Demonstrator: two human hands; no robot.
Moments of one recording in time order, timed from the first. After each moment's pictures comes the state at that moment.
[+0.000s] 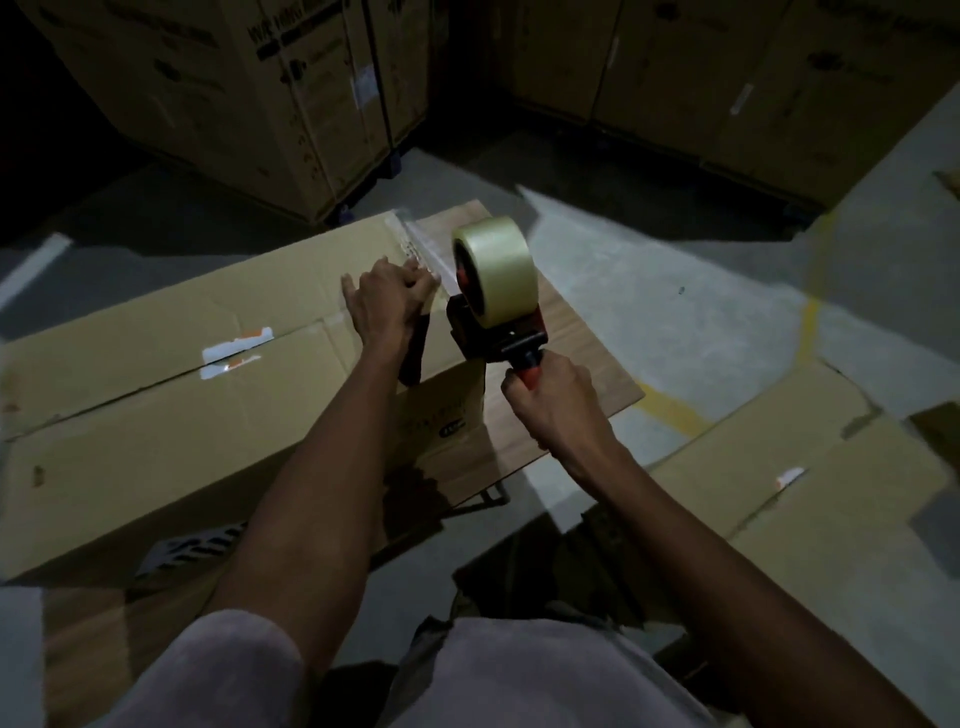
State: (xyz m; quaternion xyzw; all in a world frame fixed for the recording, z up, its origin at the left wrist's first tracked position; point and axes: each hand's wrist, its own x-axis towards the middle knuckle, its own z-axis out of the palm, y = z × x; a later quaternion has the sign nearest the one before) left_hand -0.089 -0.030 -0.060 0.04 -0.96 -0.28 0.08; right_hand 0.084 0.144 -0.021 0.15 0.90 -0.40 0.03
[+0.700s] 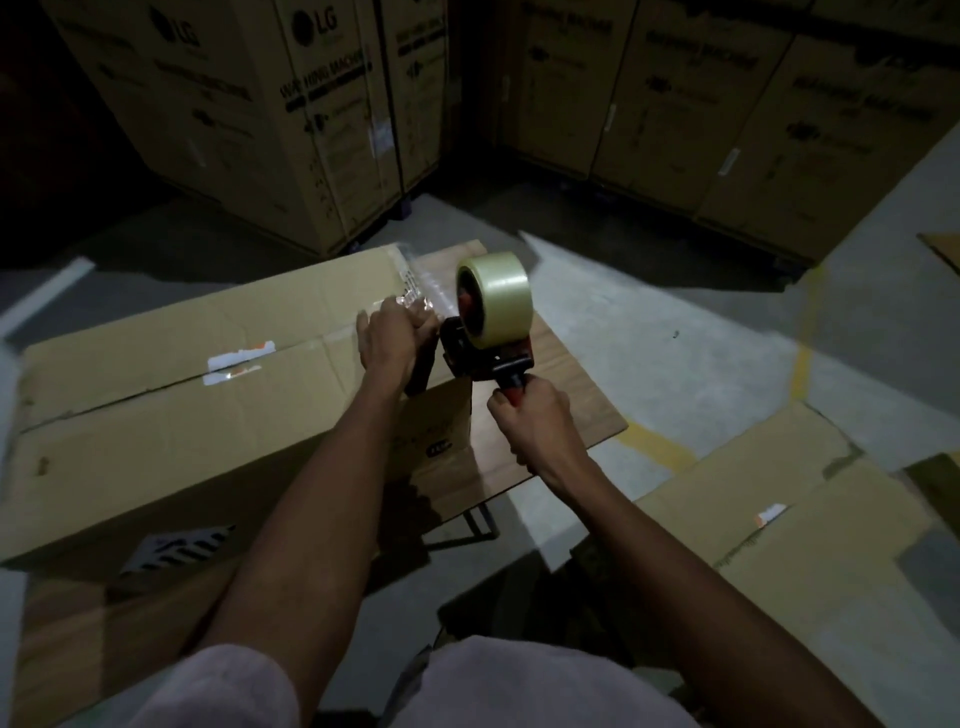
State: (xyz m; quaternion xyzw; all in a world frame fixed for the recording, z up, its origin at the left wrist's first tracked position) left_hand -0.055 -0.013 -0.048 0.10 -0.85 -0.52 0.05; right_hand 0.089 0.152 -0.023 0.14 0.89 -0.43 0.04
